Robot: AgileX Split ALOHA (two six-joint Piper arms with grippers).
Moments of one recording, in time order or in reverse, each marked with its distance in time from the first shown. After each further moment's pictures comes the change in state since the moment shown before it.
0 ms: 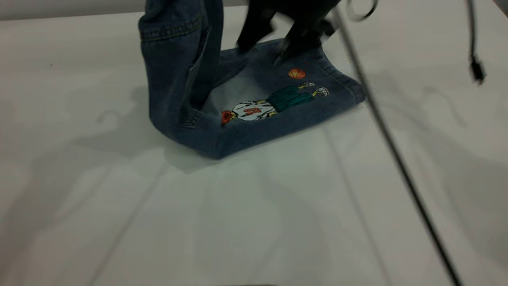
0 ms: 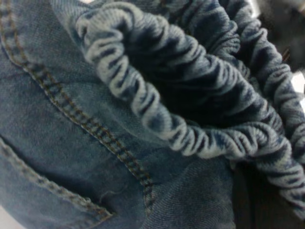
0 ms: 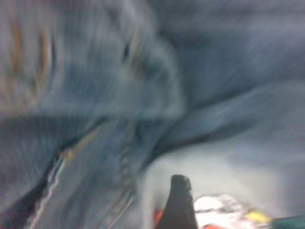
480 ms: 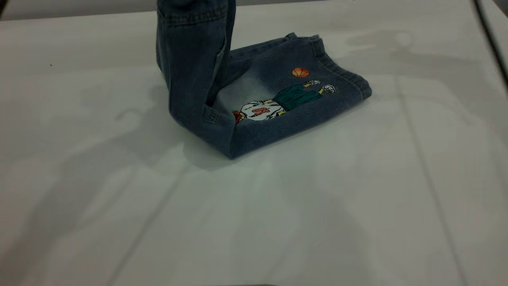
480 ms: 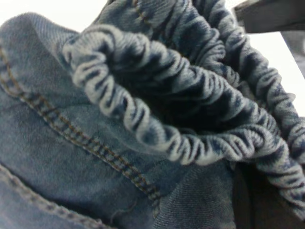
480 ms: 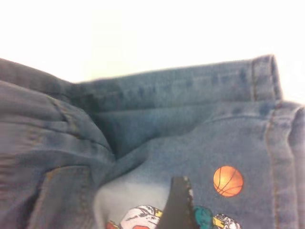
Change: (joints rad) left arm -0.111 0.019 -0.005 -0.036 -0.185 -0.001; right arm -0.226 -0.157 0.000 -0.044 0.101 0.000
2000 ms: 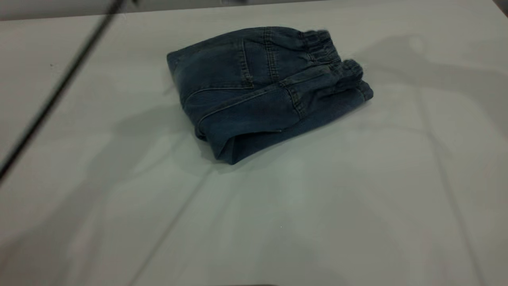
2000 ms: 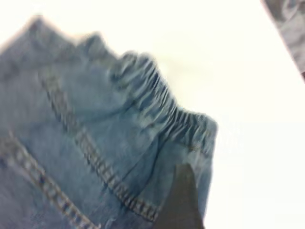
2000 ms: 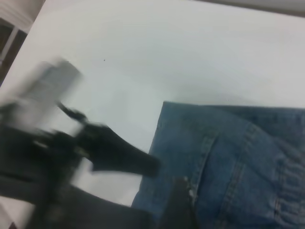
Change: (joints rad) left arm -0.049 0.241 -0.267 0.010 0.140 0.051; right arm -0.020 -0.242 -0.001 0.036 0.164 -0.008
